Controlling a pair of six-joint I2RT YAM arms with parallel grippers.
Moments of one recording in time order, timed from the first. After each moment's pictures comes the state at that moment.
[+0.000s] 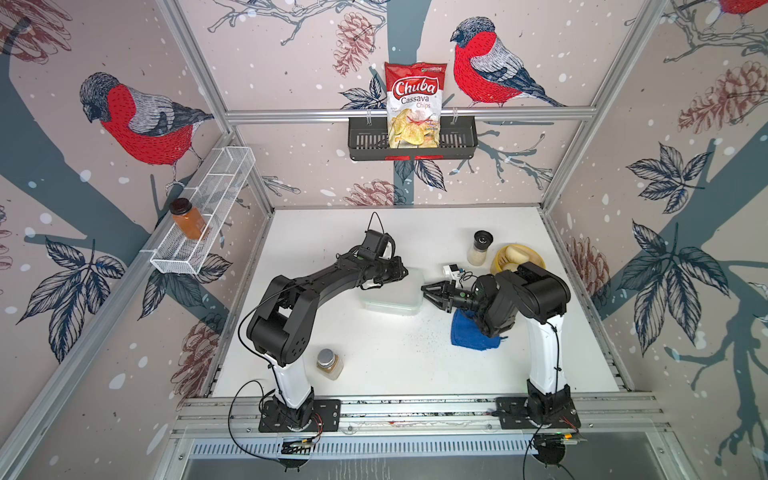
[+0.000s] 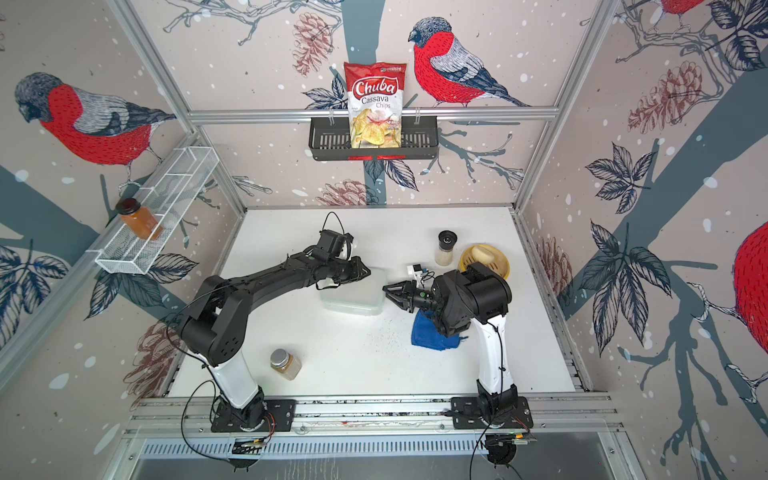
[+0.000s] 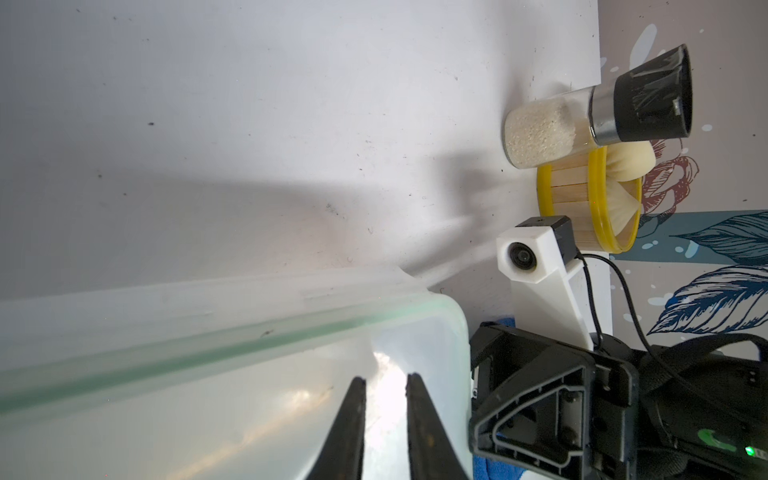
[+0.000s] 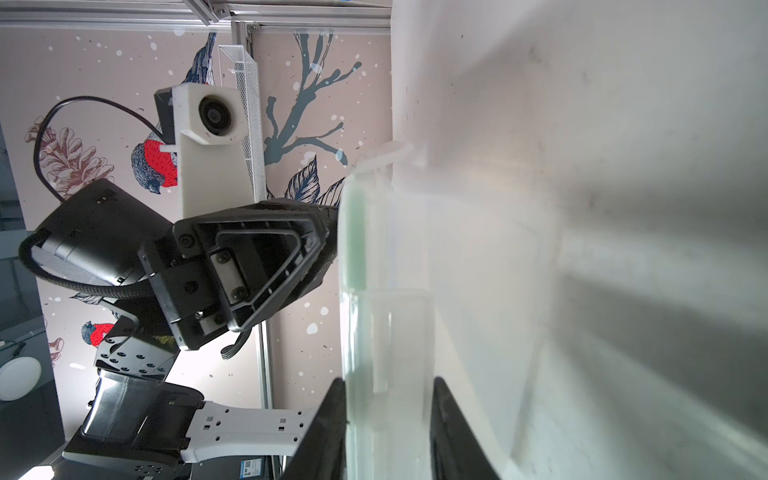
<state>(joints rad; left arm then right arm) -0.51 1.81 1.16 -0.26 0.39 -0.60 0.44 2.17 0.56 1.51 -0.92 1.44</state>
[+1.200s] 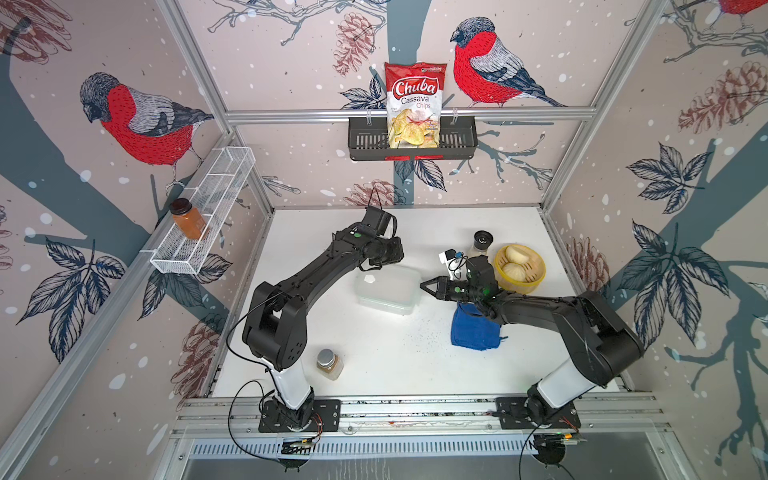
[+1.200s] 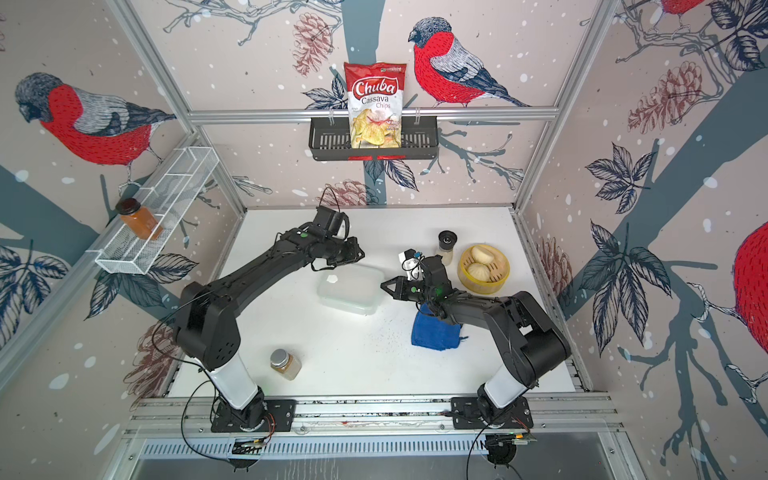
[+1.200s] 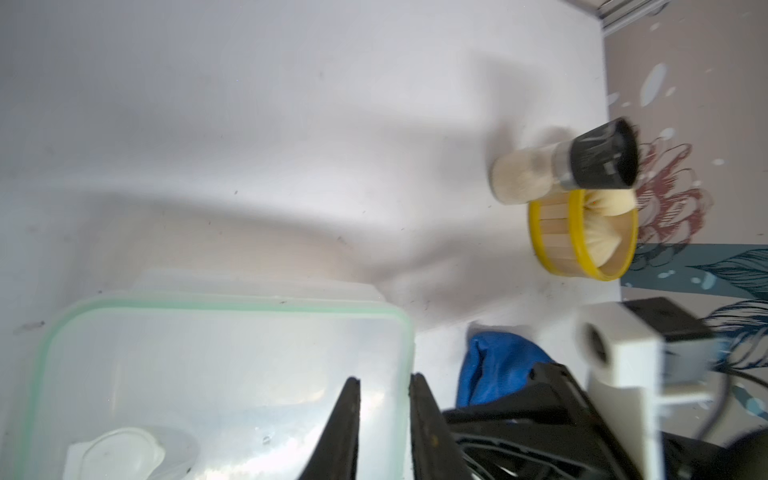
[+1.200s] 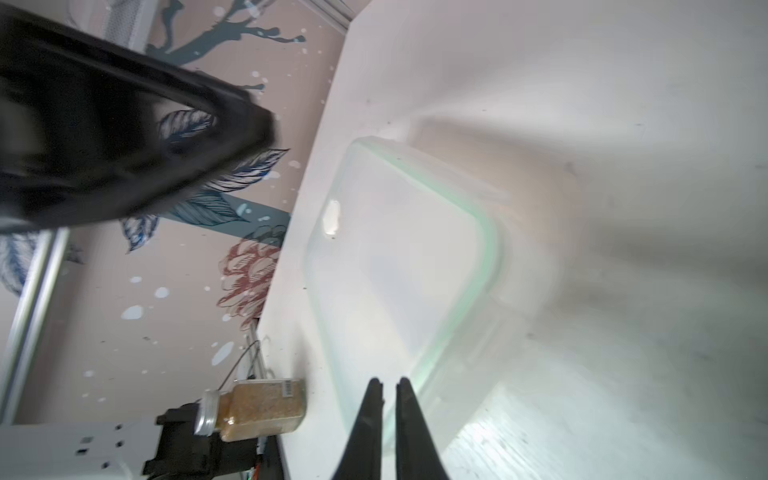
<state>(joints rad) -0.51 1.74 1.50 -0.62 0.26 -0.57 0.55 1.60 0.66 0.40 -0.60 0.66</state>
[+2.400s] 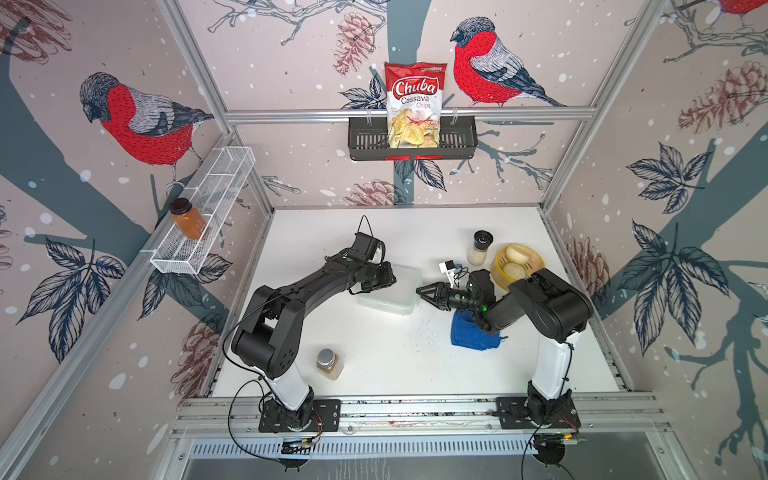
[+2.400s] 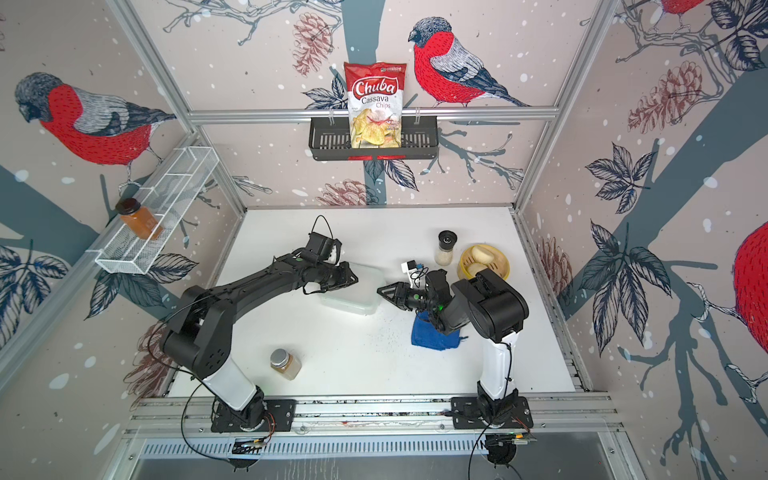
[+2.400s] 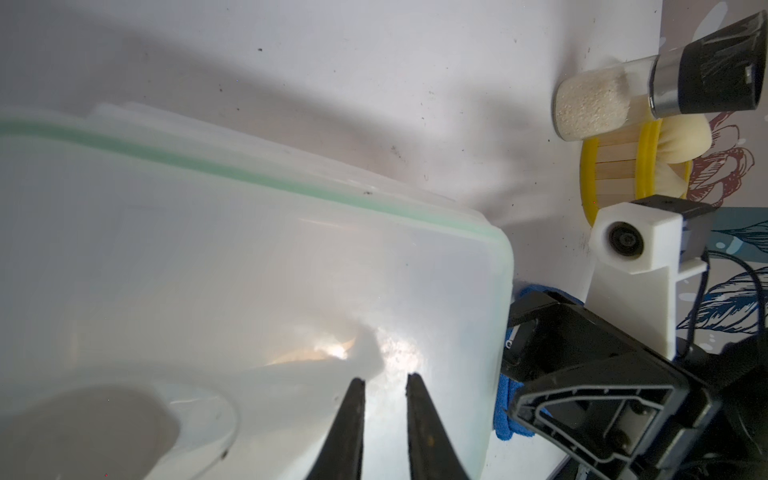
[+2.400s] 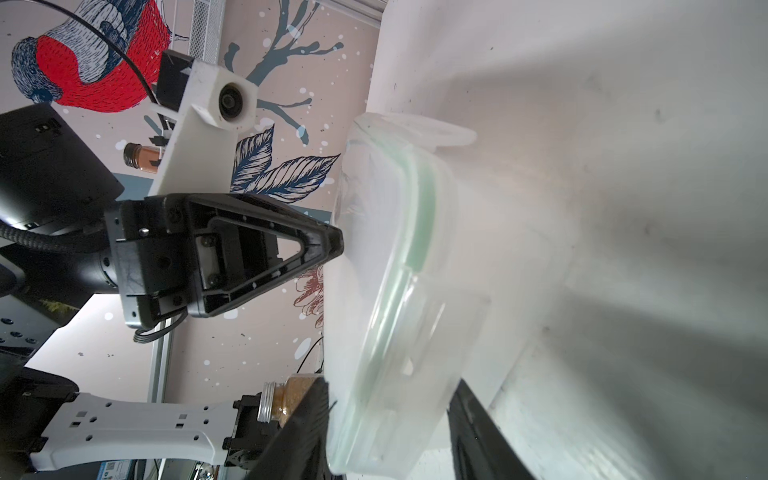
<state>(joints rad) -0.47 1.69 1.11 -0.41 0.37 -0.58 0.51 1.96 0.55 1.15 -0.82 1.03</state>
